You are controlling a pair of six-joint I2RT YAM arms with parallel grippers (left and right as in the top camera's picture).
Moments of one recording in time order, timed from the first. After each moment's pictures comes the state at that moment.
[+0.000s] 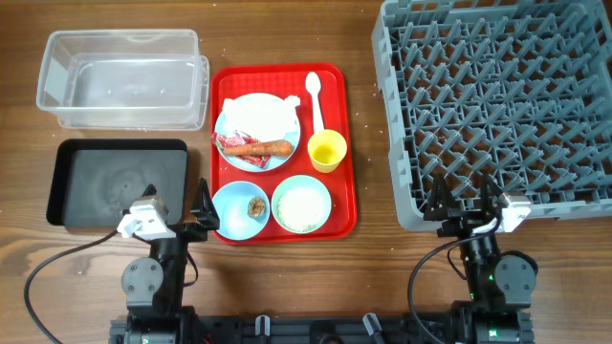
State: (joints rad) left arm 0.00 0.01 0.02 -0.10 0.00 -0.30; right arm -0.03 0.02 0.01 0.01 -0.13 0.34
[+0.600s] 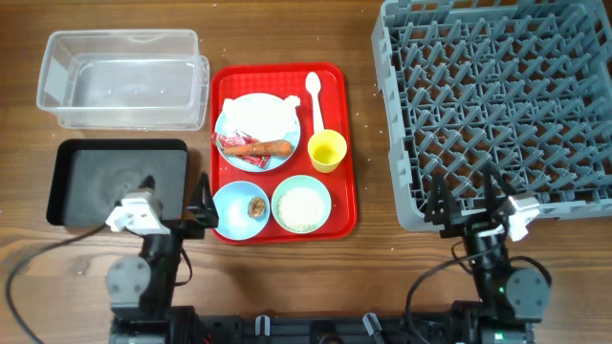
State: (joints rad) left arm 0.00 0.15 0.22 -0.14 0.08 -0.30; right arm -0.03 0.05 0.10 0.14 -0.25 0.31
